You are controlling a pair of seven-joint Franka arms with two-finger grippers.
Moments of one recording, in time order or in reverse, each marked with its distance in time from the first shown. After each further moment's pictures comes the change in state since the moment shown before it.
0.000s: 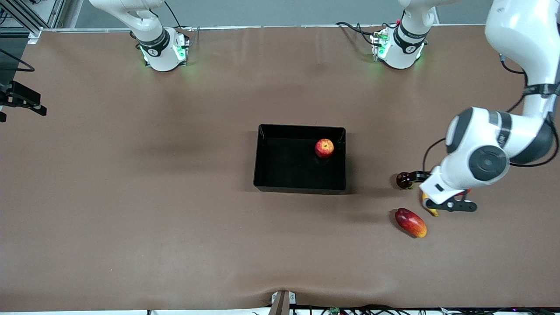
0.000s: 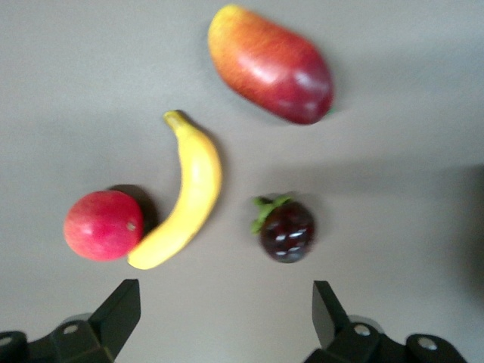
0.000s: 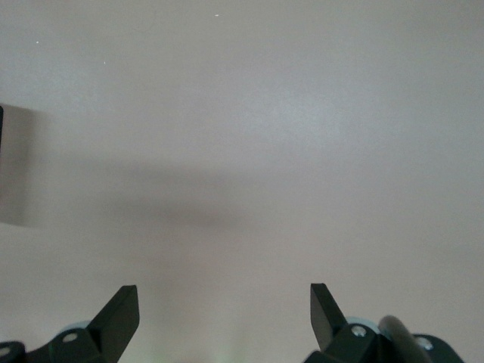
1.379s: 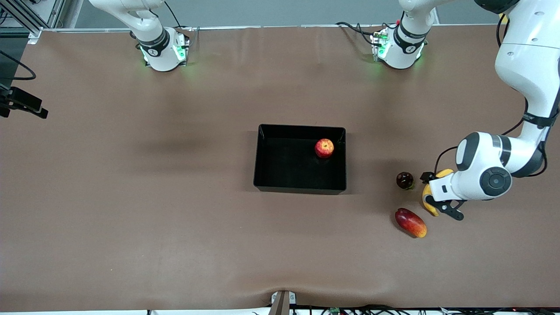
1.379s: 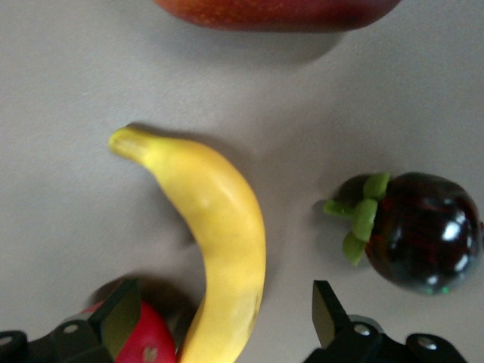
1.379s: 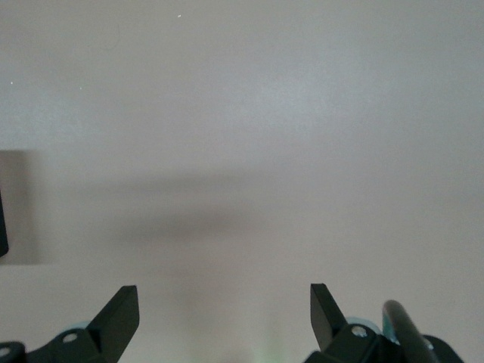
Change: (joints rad) left arm 0.131 0.154 -0.003 -0.124 0.068 0.283 0.455; right arm -0.001 0.003 0.001 0.002 -0.003 -0.014 0.217
